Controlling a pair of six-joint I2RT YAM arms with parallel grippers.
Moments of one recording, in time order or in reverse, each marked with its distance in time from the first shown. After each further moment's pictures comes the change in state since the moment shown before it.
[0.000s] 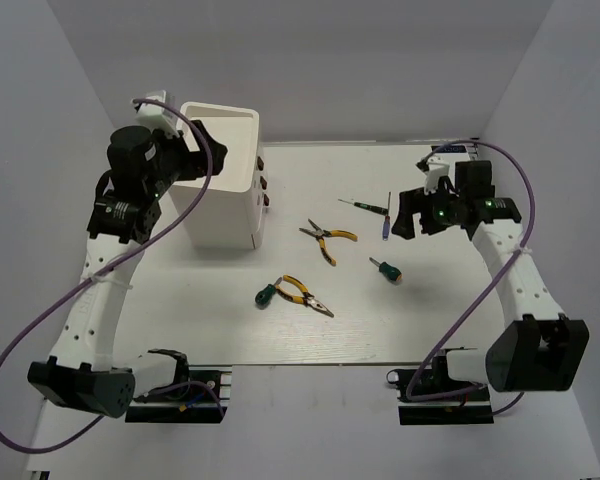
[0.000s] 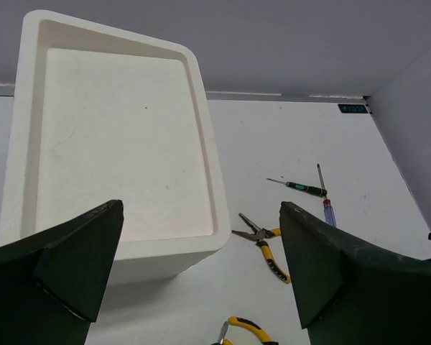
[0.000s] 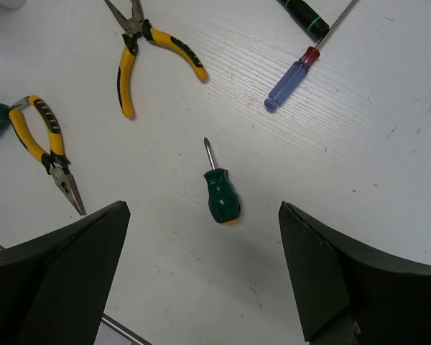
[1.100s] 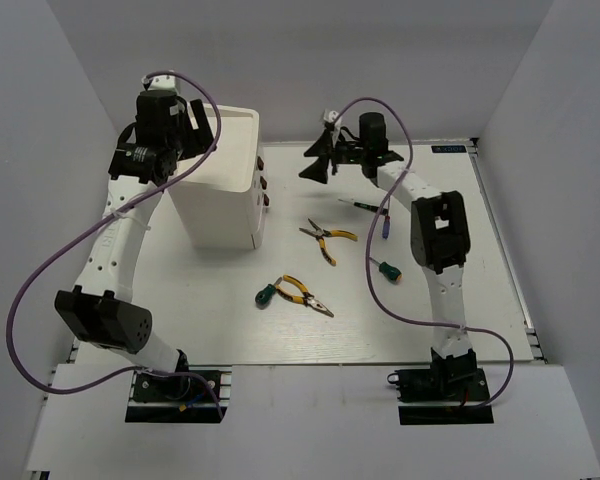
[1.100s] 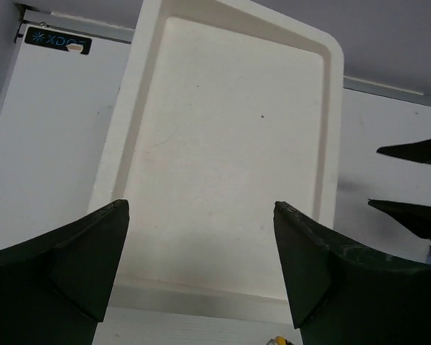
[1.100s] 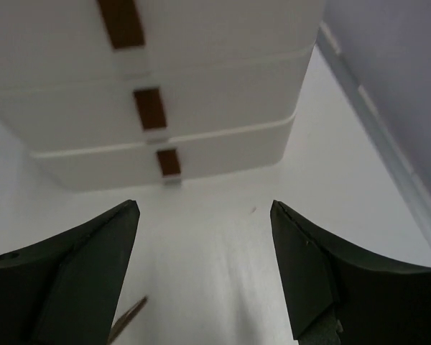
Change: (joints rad) left arm 0.001 0.356 0.352 -0.262 -0.302 0.014; right arm 0.251 1.012 0.685 0.839 -0.648 -0.076
